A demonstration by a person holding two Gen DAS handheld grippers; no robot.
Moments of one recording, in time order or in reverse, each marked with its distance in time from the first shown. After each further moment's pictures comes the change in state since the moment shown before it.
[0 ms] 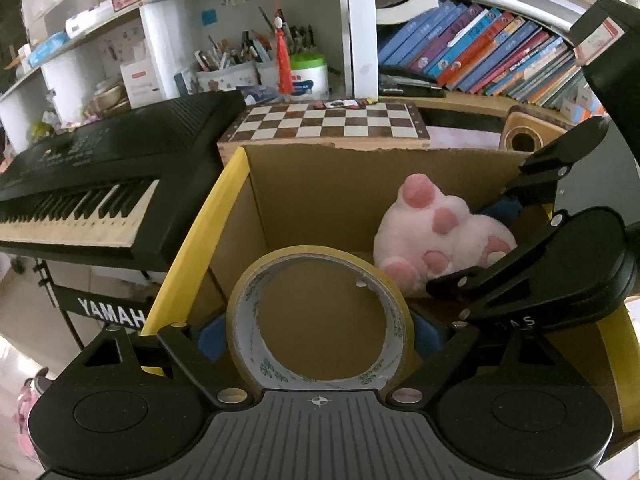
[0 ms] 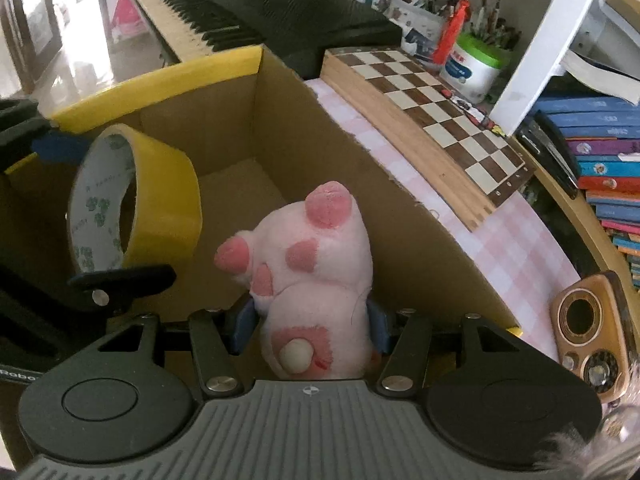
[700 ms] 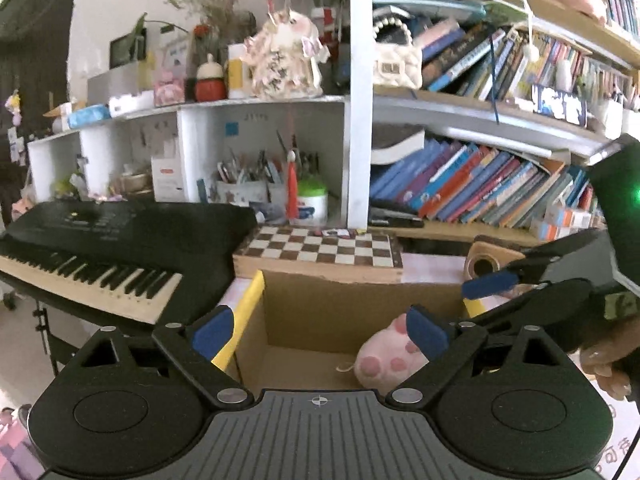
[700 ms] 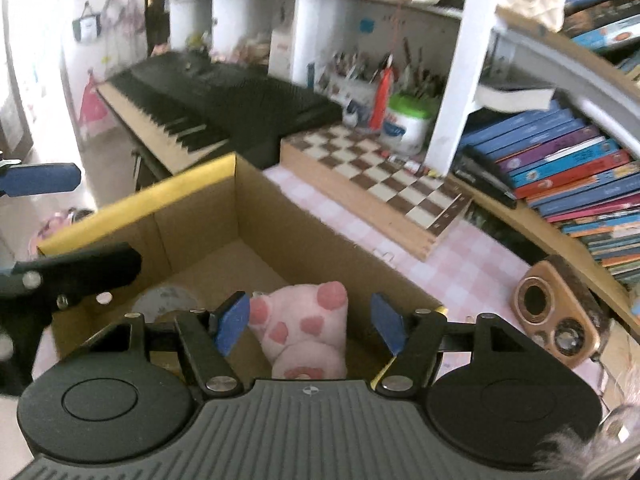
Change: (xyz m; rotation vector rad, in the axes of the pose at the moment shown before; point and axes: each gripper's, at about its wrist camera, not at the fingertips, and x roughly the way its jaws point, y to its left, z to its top) left arm -0.096 0.004 -0.003 -0.092 -0.364 -0.023; right arm -0.081 -0.001 -0.023 0.198 -0.270 -0.075
